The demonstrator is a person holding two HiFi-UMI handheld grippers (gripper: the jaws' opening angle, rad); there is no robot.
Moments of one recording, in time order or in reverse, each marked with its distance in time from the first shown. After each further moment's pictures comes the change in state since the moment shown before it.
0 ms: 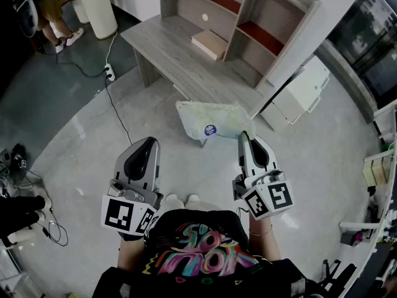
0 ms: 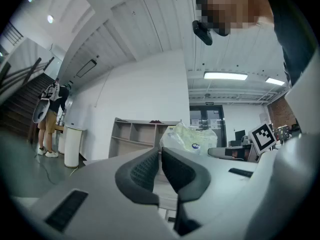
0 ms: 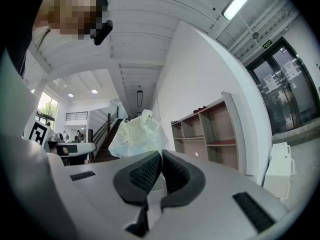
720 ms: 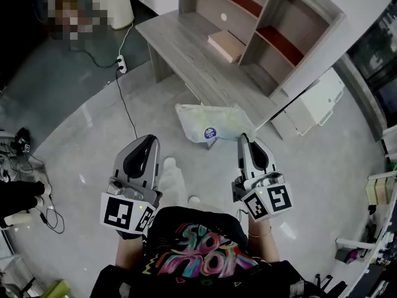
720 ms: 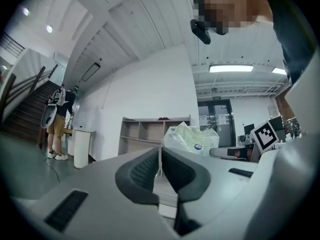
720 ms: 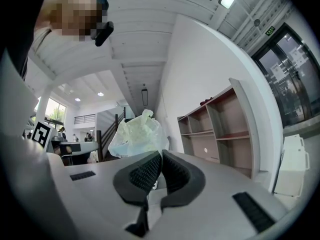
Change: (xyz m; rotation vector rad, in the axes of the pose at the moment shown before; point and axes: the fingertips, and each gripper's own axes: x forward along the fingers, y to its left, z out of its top) left arm 0.018 0.027 -0.020 0.033 0.021 0.079; right arm 0.040 -0.008 -0.030 0.032 0.023 0.086
